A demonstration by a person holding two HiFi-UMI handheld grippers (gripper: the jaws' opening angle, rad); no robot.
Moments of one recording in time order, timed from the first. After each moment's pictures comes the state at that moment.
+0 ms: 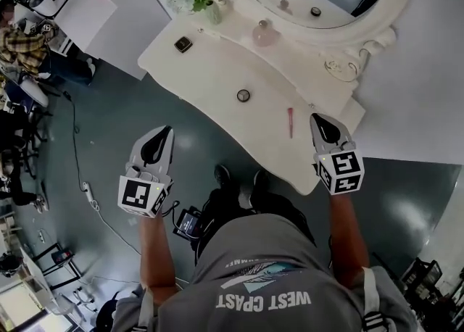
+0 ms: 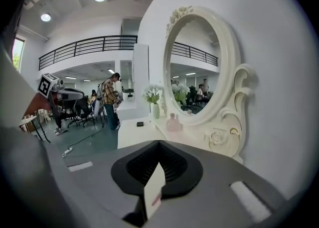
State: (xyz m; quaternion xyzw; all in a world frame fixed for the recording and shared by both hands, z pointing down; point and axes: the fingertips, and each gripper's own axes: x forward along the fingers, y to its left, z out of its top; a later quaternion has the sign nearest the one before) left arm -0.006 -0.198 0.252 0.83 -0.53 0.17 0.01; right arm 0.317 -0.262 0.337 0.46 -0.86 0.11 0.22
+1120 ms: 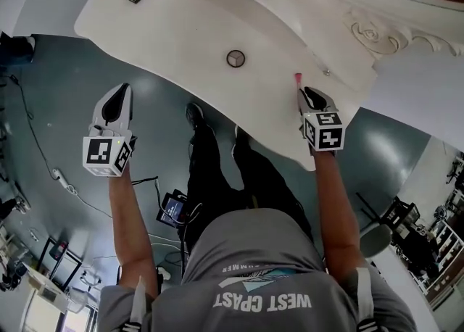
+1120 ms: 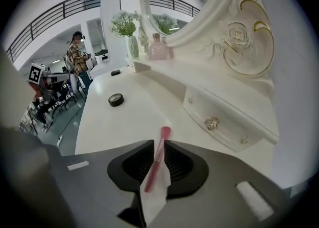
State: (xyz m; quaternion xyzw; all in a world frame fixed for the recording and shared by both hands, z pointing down) left arm -0.144 -0.321 0.487 0.82 -0.52 0.22 0.13; right arm 0.295 -0.291 0.601 0.48 -0.73 0.27 0.40
